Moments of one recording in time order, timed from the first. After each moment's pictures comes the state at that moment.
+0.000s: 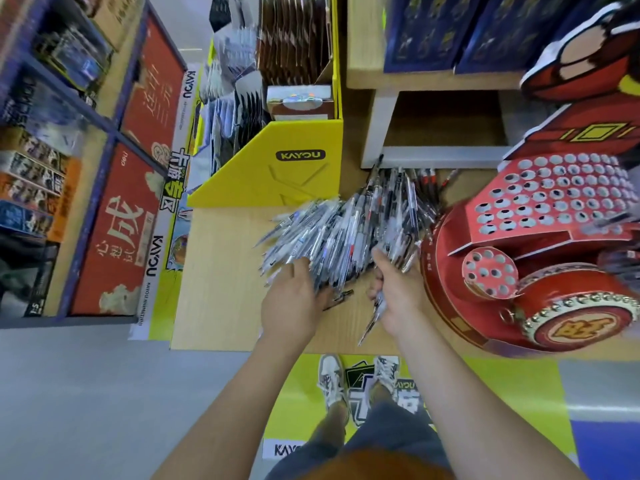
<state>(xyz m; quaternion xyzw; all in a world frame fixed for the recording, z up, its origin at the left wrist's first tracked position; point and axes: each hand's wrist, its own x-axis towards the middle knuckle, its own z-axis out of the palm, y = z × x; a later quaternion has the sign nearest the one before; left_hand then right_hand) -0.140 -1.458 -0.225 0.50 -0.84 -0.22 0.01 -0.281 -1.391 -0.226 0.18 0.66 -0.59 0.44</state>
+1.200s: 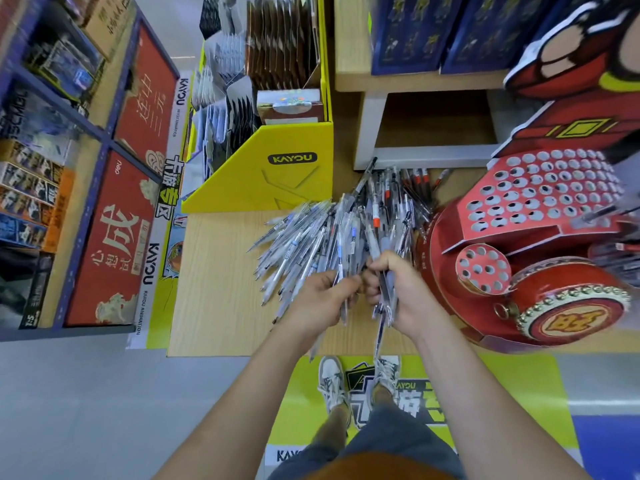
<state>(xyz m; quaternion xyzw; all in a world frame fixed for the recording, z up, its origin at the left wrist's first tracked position) -0.170 -1.448 -0.199 0.46 -0.52 -0.72 0.02 -0.296 -1.383 -0.204 0.05 0.57 -0.55 0.61</state>
